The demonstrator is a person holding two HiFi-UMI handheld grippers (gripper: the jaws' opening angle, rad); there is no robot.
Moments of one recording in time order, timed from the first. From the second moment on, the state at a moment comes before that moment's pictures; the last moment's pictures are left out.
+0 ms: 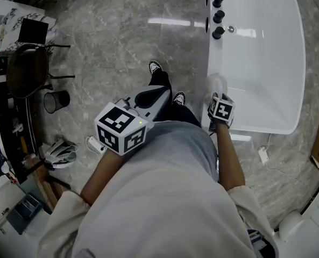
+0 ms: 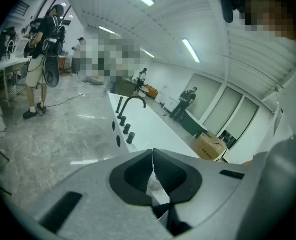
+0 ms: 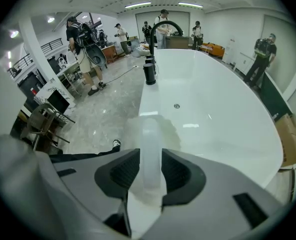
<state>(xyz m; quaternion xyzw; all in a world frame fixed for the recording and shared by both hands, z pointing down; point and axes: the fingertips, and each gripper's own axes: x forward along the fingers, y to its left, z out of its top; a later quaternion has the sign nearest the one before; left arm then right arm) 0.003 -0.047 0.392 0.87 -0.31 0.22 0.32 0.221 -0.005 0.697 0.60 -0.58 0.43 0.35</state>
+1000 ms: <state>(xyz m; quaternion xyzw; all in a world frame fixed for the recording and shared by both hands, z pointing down) 0.007 -0.046 0.393 0.87 -0.29 0.20 0.33 0.228 0.001 0.658 0.61 -0.59 0.43 0.31</state>
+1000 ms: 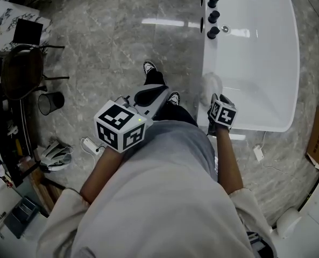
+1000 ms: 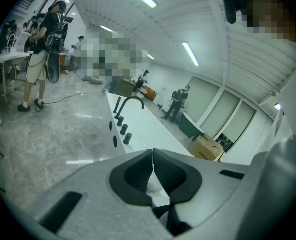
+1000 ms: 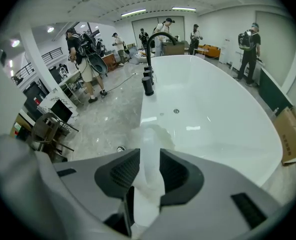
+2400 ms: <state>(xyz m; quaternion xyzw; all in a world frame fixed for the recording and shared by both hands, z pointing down) 0.016 -0.050 0.396 0.87 -0.30 0.19 0.33 0.182 -0.050 0.441 0.57 -0.74 0.32 0.13</state>
